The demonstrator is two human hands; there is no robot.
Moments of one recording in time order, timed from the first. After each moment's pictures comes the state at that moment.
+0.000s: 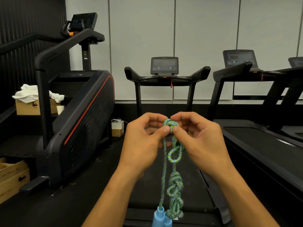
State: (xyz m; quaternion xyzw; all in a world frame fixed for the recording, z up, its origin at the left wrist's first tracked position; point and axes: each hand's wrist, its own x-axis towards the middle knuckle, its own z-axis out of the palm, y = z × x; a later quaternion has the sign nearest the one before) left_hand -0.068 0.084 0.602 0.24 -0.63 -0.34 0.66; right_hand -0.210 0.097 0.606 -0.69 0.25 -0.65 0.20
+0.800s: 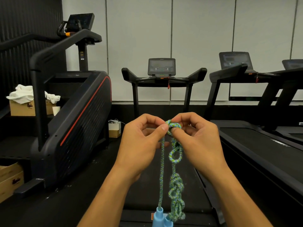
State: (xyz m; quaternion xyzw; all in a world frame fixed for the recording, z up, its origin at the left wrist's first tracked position) left_hand -0.067 0.090 0.604 0.24 -0.63 -0.34 0.65; right_hand -0.208 0.094 0.607 -0.66 0.28 -0.67 0.19
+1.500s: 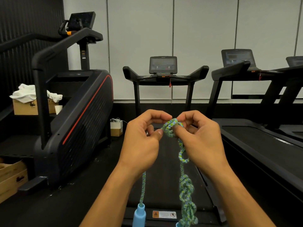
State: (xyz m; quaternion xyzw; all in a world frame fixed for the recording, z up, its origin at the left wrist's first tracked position) left_hand -0.069 0.085 0.601 0.26 -0.69 -0.20 0.65; right_hand -0.212 0.085 0.603 -0.64 0.32 -0.68 0.17
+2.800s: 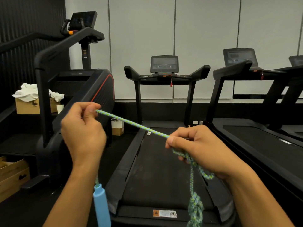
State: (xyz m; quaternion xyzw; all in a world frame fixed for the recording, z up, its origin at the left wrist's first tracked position) left_hand 0.011 0.069 0.613 0.43 -0.42 0.07 0.79; right_hand -0.228 0.101 0.611 -0.76 0.39 -0.45 0.27
